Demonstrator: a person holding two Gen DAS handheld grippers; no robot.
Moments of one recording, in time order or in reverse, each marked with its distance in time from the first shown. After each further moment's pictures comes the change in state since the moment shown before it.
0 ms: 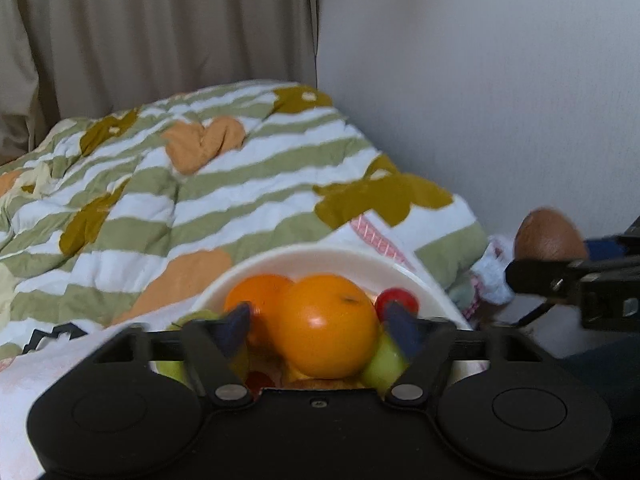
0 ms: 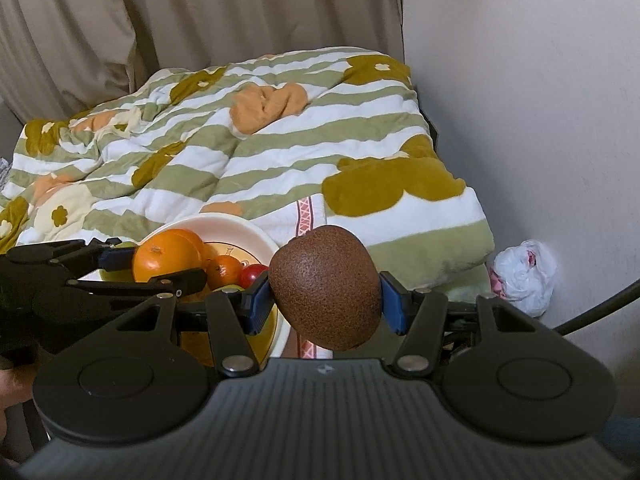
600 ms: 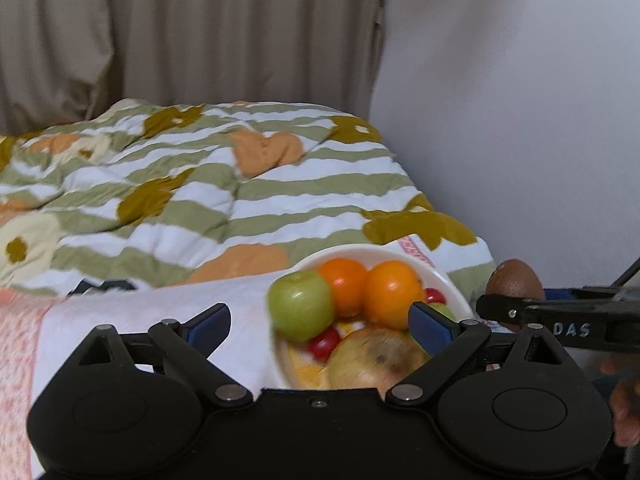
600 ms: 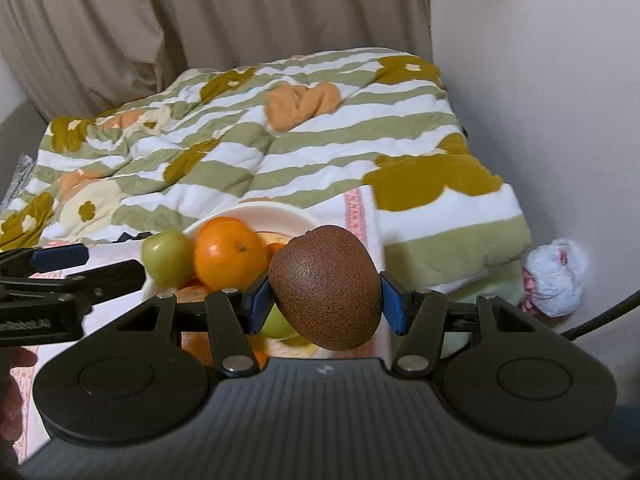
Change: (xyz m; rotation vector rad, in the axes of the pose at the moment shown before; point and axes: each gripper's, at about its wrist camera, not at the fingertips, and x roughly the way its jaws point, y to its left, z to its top) left arm -0.080 0.048 -0.032 -0.198 -0.069 0.065; right arm -0.001 0.039 -0.022 -0.025 -0.028 0.092
